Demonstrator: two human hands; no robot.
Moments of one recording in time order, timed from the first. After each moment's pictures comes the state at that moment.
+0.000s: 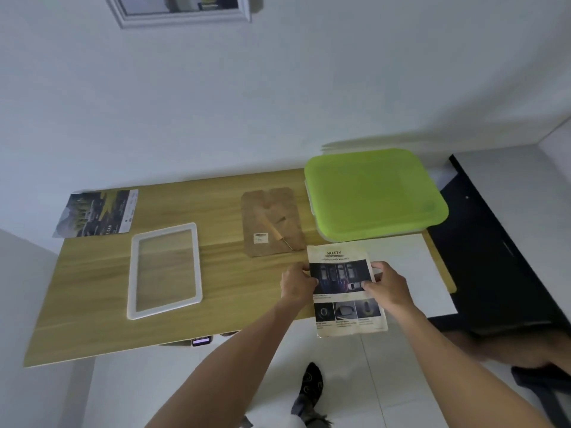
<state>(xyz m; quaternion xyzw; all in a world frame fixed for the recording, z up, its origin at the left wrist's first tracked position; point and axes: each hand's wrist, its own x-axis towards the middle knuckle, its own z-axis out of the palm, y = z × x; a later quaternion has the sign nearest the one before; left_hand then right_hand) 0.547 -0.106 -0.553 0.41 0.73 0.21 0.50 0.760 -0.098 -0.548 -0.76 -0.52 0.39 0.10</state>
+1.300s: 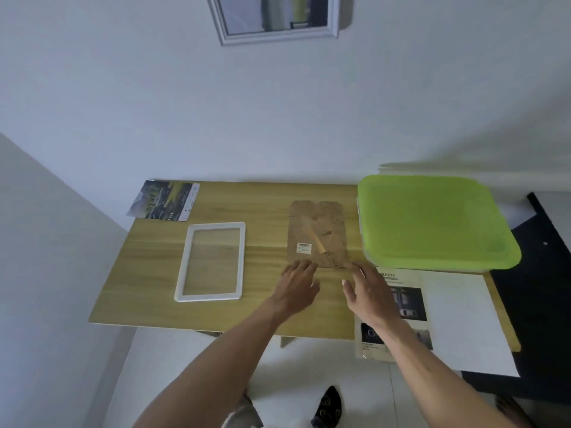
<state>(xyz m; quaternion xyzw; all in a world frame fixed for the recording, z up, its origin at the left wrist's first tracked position) 0.456 -0.108 -0.554 0.72 0.66 0.09 0.19 0.652 -0.075 -0.564 -0.51 -0.84 0.10 0.18</state>
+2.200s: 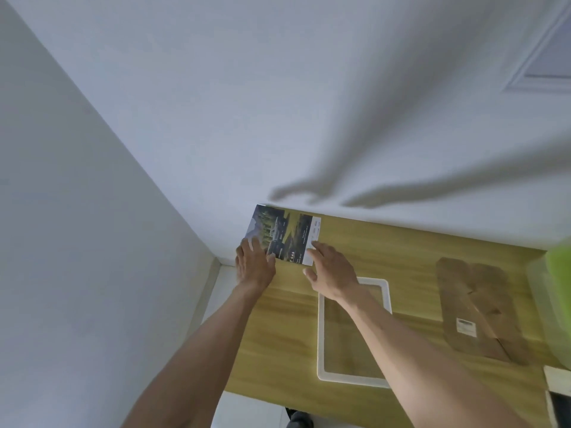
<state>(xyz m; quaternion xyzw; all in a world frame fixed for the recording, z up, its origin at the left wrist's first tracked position) -0.002 -0.076 -0.559 0.40 0.88 0.15 0.21 0.173 -0.004 -0.545 -0.39 -0.90 0.19 -0.03</state>
